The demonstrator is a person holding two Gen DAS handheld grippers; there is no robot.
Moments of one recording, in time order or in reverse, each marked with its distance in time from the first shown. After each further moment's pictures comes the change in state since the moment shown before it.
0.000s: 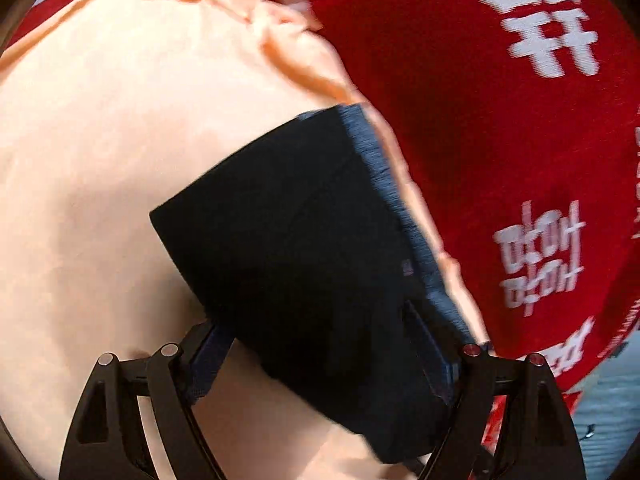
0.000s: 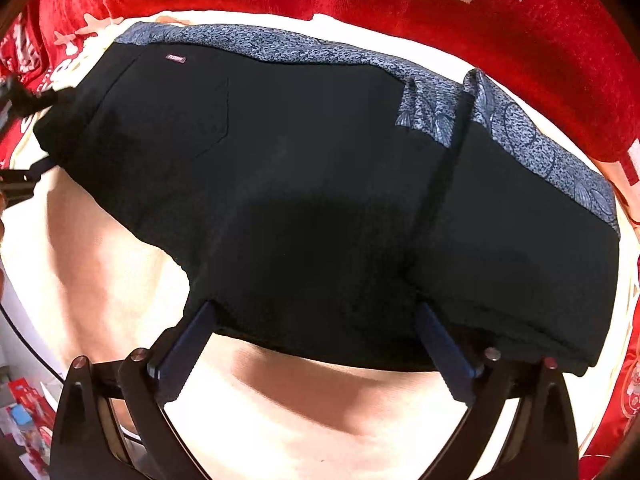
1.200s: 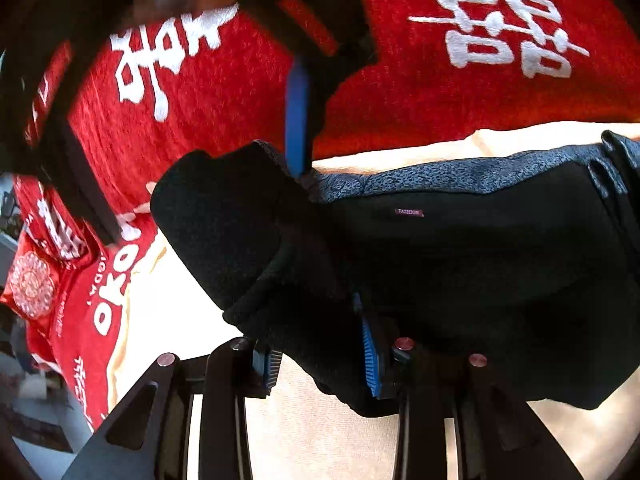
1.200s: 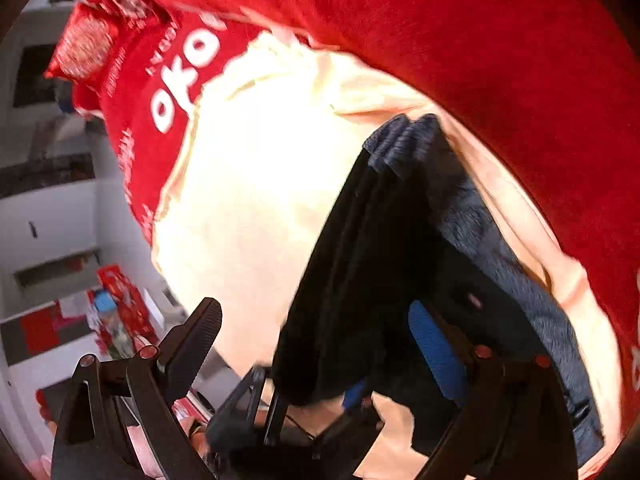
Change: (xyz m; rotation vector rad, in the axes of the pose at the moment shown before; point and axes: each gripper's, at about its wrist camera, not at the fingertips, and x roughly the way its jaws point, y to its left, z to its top) left arm 0.039 -0.121 -0.093 0.990 -0.229 0.718; right arm -0.019 0.226 0.232 -0.304 0.369 0.432
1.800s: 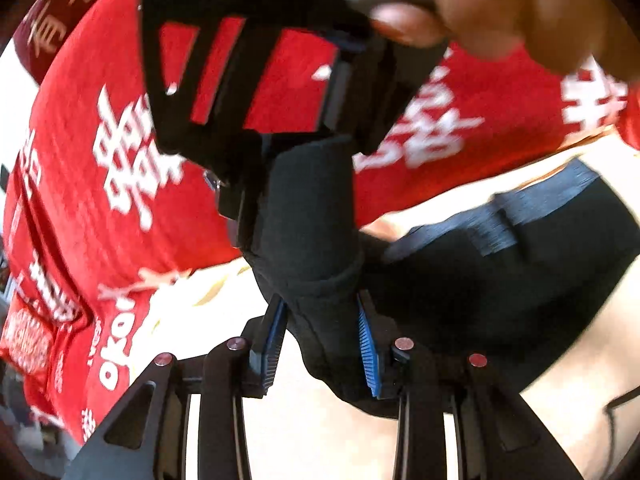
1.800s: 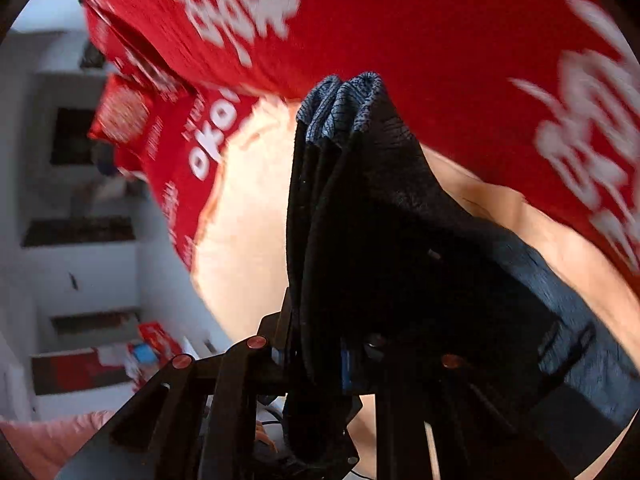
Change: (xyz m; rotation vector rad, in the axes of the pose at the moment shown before) left arm -0.122 -0.056 0.038 0.116 -0.196 -0.120; right arm -0.087 -0.074 -0.139 0.104 -0.329 0.216
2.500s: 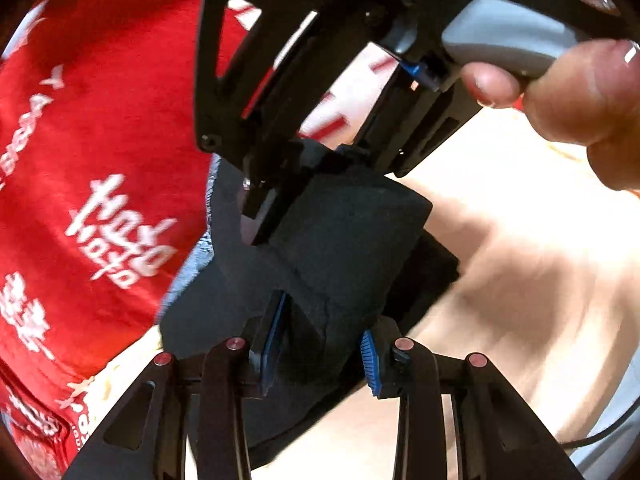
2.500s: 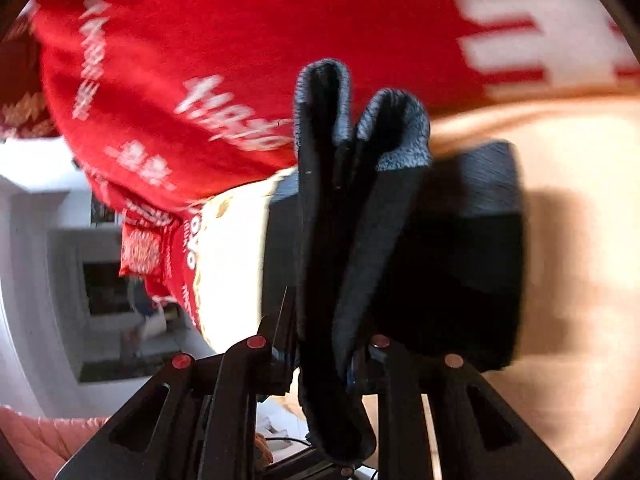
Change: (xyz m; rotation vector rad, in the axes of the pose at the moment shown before) left arm -0.039 -0.270 0.057 0.369 0.006 -0.256; right arm -0.150 -0.248 -0.214 0.413 -0.353 0.125
